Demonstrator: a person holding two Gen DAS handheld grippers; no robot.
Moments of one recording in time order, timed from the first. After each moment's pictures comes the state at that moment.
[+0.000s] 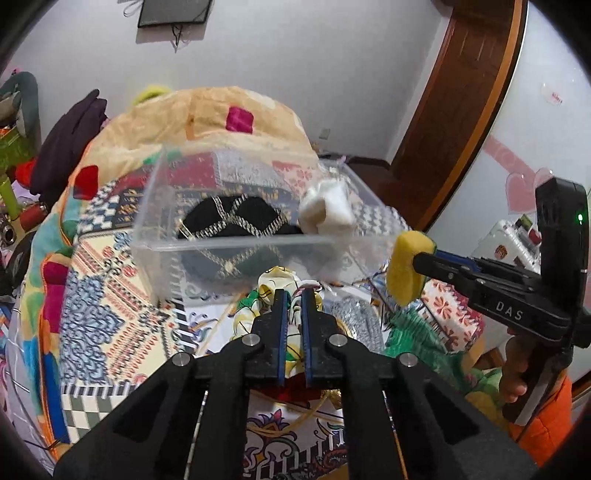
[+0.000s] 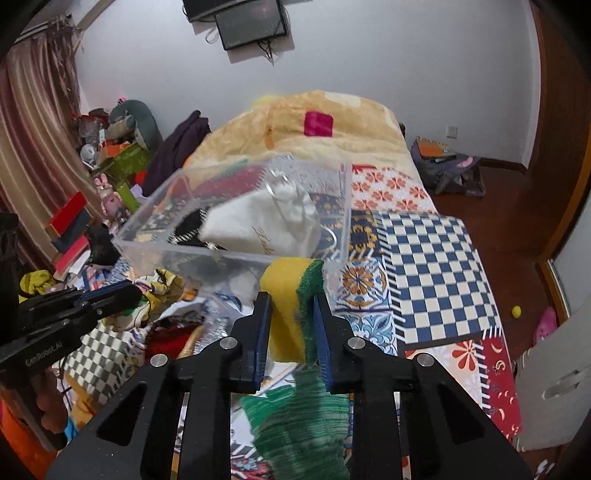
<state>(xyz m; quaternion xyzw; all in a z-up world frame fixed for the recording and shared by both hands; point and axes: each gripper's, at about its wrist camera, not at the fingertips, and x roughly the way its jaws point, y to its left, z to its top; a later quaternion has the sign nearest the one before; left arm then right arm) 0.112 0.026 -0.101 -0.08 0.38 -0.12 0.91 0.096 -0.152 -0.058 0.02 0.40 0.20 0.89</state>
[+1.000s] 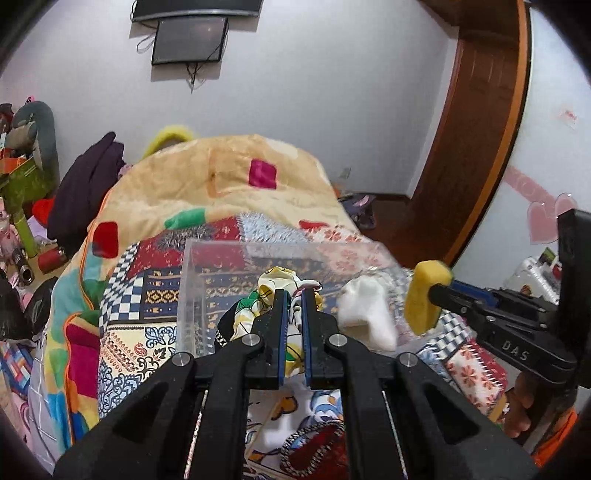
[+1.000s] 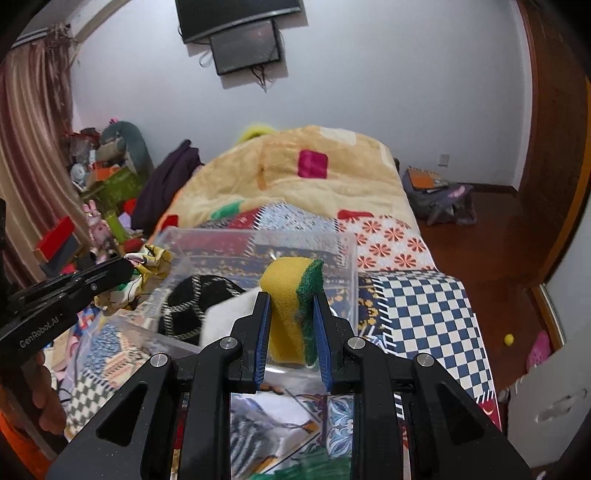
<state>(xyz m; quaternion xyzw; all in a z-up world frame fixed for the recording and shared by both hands) 0.177 0.043 -0.067 -0.06 0.33 -0.07 0.94 0.145 -0.125 -0.043 0.01 0.37 0.17 0.91</state>
